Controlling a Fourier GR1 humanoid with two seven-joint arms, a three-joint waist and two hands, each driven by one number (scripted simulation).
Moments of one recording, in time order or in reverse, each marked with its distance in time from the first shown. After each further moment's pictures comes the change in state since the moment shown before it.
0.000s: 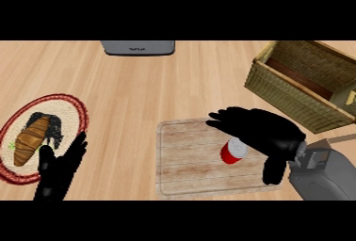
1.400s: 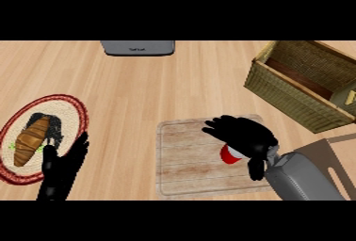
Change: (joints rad) left arm -0.001 -0.064 0.051 0.002 -0.067 -0.040 0.011; right arm 0.057 0.126 0.038 0.238 0.326 -0.125 -0.167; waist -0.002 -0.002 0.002
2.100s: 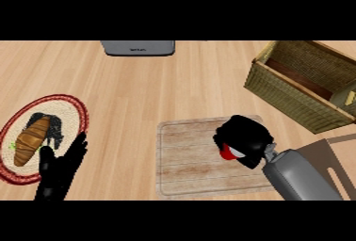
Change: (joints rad) left arm 0.004 -0.011 0.031 -0.003 -0.015 -0.028 -0.008; right arm -0.019 0.004 0.013 0.098 0.150 -0.192 -0.176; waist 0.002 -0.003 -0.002
